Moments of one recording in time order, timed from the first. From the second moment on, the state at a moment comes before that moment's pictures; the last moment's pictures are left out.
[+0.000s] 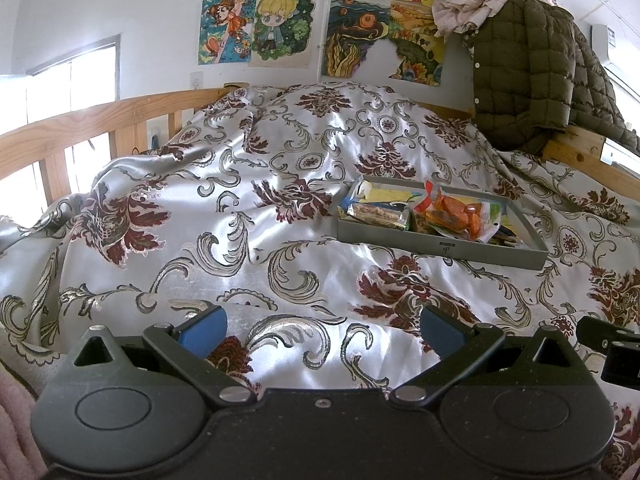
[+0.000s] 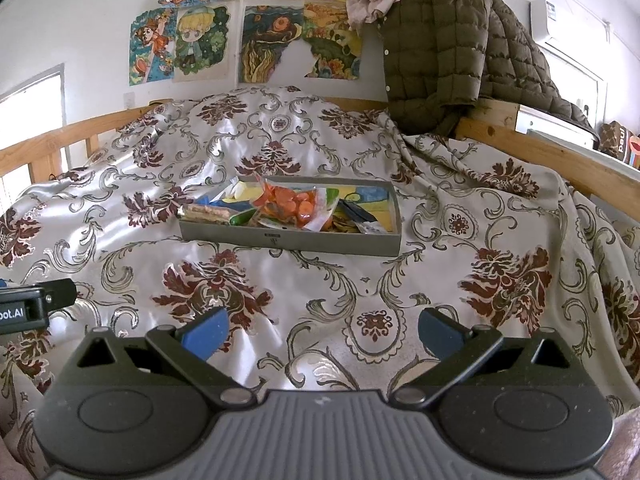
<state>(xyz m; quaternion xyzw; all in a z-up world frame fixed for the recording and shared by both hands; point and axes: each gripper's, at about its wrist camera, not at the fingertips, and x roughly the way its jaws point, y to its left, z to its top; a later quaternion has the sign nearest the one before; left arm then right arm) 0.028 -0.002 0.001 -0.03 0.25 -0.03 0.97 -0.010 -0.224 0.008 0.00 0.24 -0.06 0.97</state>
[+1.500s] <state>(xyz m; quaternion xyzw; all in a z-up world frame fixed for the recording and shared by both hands) 0.026 -0.003 0.000 -0.02 0.26 -0.03 0.97 -0.010 -0.224 0.010 0.00 0.25 -0.06 0.97</state>
